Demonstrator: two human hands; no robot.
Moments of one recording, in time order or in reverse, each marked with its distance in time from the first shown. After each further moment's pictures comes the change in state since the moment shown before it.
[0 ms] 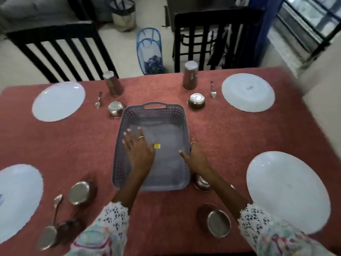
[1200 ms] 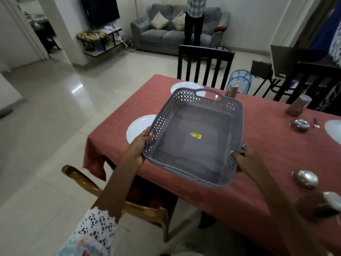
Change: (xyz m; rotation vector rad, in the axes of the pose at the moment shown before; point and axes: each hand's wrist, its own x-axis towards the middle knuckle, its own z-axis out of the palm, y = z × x) left_hand -0.233 -0.390 -0.257 -1.635 -0.020 -0.431; right_hand -0.308 -0.162 0.156 0.128 -0.110 -0.278
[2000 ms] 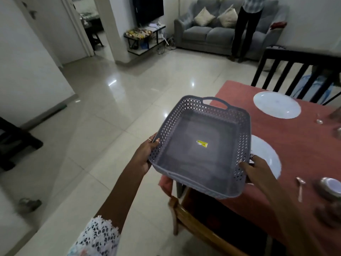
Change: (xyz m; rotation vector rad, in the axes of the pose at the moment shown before) left_hand 0.073 0.179 -0.373 0.018 0.058 0.000; right_hand 0.019 -0.192 0.378 -0.020 -0.107 0.027
